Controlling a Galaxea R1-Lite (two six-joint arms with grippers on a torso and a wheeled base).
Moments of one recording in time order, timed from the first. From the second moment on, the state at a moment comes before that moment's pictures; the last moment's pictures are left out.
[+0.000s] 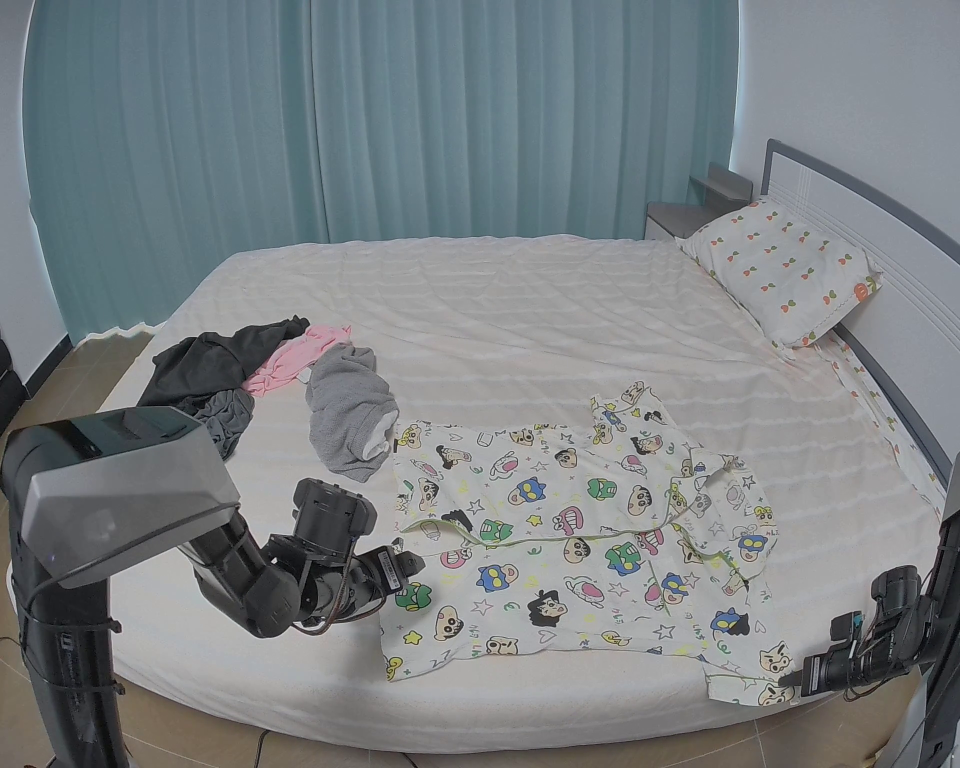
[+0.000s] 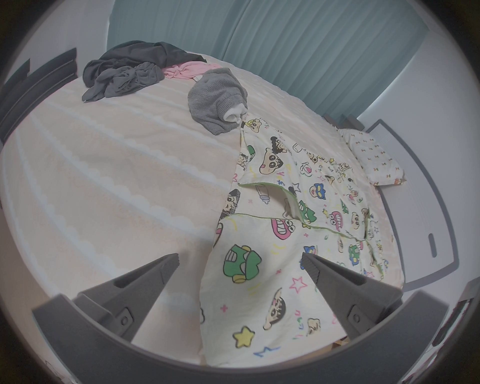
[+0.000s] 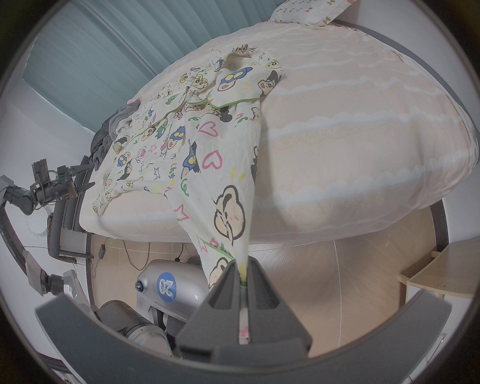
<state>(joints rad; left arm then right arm) -0.44 2.28 -0.82 -0.64 0.09 -0.71 -0.36 2.27 -0.02 -1.02 0.42 -0.20</state>
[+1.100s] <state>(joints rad) -0.43 2.41 -0.99 -0.57 0.11 -0.70 -0.37 2.27 -0.02 -1.00 0.43 -0.20</state>
